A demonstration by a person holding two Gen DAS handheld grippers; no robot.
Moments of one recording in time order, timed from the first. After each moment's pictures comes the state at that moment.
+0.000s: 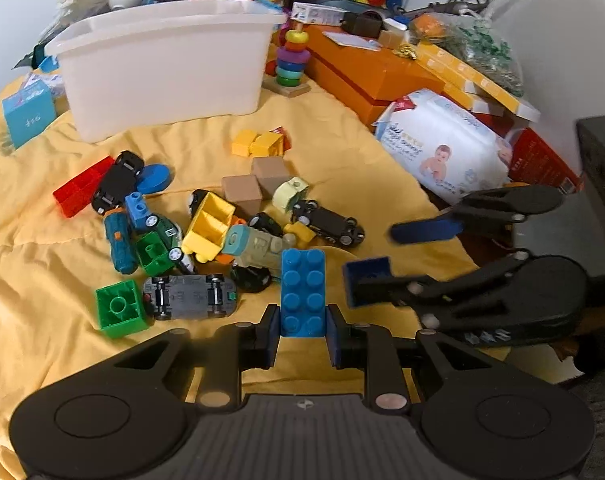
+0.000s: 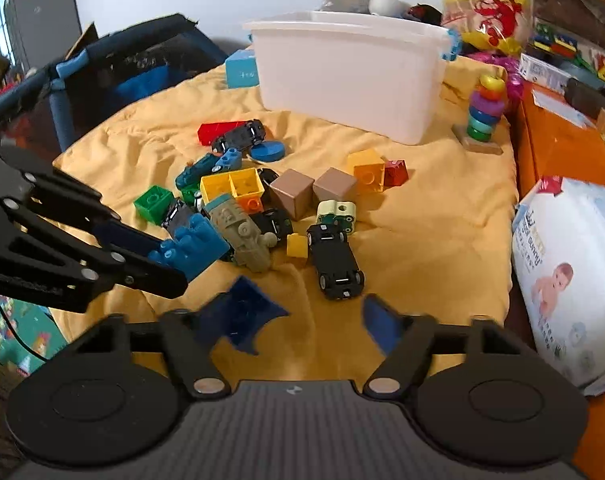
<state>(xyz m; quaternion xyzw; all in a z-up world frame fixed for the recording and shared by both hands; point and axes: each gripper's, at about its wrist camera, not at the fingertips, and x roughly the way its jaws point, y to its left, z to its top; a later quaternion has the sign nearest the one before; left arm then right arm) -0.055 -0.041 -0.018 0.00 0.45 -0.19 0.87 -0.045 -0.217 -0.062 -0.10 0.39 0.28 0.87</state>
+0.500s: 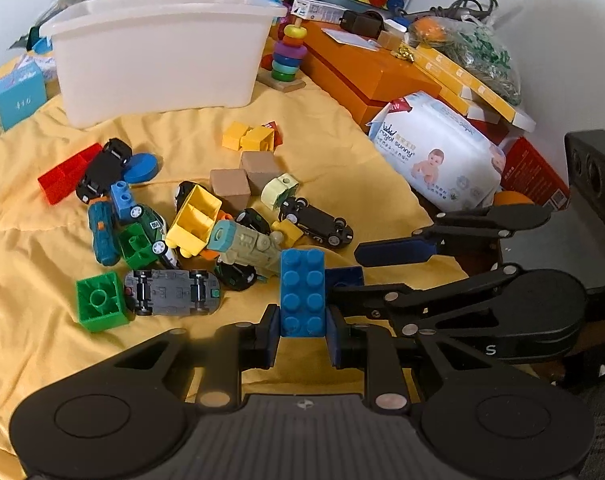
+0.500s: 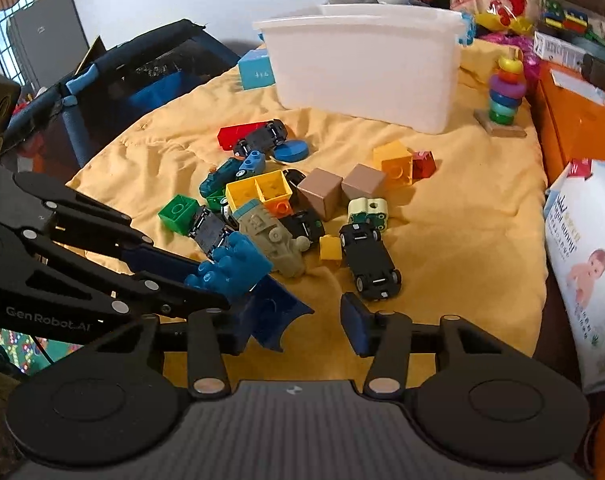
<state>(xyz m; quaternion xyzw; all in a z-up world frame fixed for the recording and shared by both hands) -0.049 -0.041 -0.024 -0.05 0.46 -0.20 0.86 -0.042 -0.212 -0.062 -0.05 0.41 0.30 0.86</state>
